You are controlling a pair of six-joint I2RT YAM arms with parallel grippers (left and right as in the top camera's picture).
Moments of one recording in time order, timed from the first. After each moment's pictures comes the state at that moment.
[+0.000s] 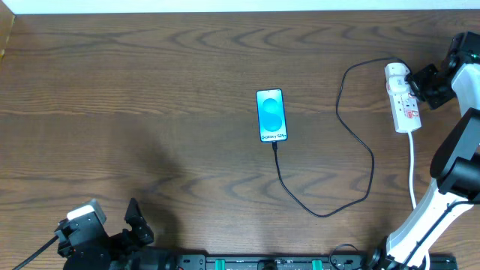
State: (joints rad) left arm -0.14 0.21 0.94 -1.31 -0.35 -0.35; right arm -0.37 2.19 1.70 -0.79 -0.14 0.69
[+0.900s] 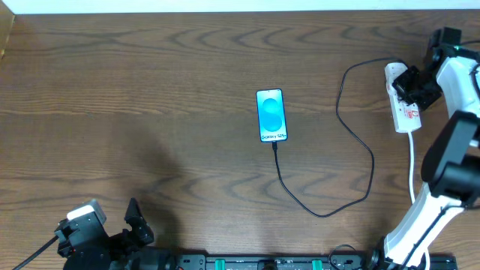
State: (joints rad) left arm -0.14 0.21 0.94 -1.31 -0.35 -0.35; right arm -0.28 2.08 1.71 -0.97 -0.04 0.63
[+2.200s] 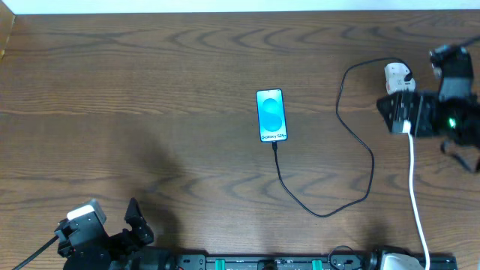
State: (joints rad) left arm -0.14 0.21 0.94 -1.31 -0.35 -0.35; right arm -0.14 1.24 1.71 -1.41 -0.36 -0.05
